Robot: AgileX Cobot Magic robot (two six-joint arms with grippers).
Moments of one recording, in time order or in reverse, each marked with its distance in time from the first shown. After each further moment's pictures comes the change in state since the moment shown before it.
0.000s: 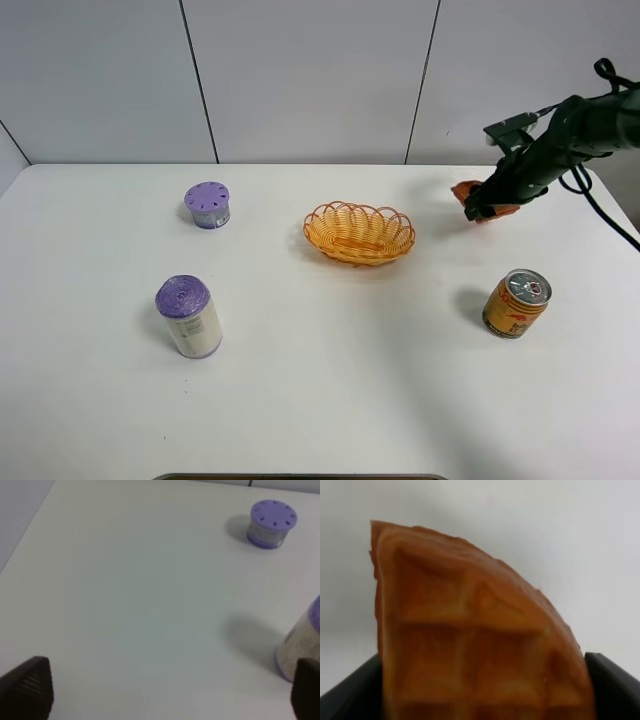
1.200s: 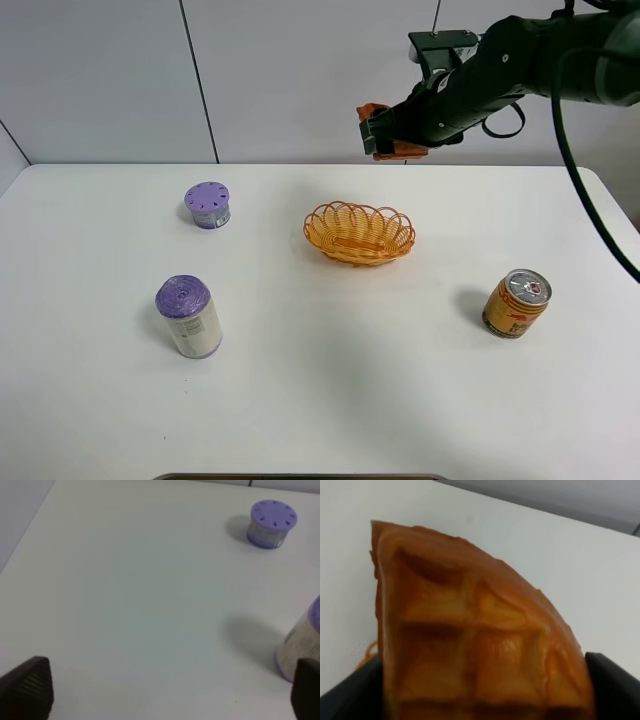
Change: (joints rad) left arm 0.000 0.000 0.000 0.000 0.000 0.000; right arm 0.402 -0.271 0.006 -0.047 -0.024 0.532
